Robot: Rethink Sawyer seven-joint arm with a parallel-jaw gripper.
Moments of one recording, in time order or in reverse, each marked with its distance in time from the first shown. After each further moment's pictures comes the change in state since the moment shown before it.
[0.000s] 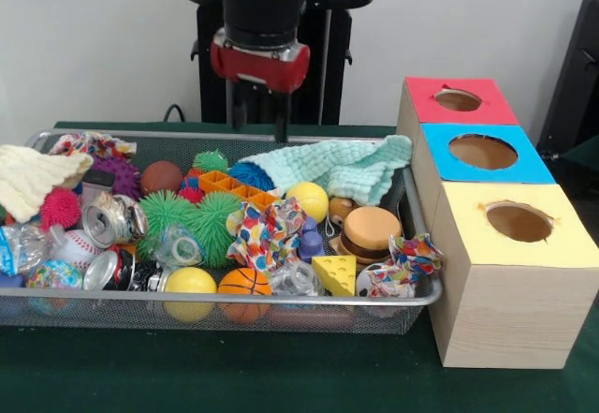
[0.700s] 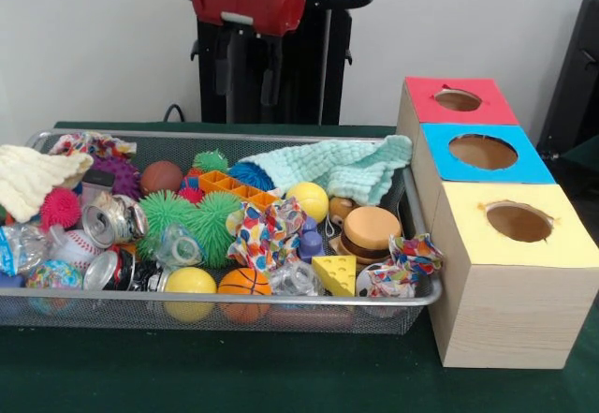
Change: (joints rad) arm 0.044 -0.119 -0.037 -0.052 0.058 0.013 0.009
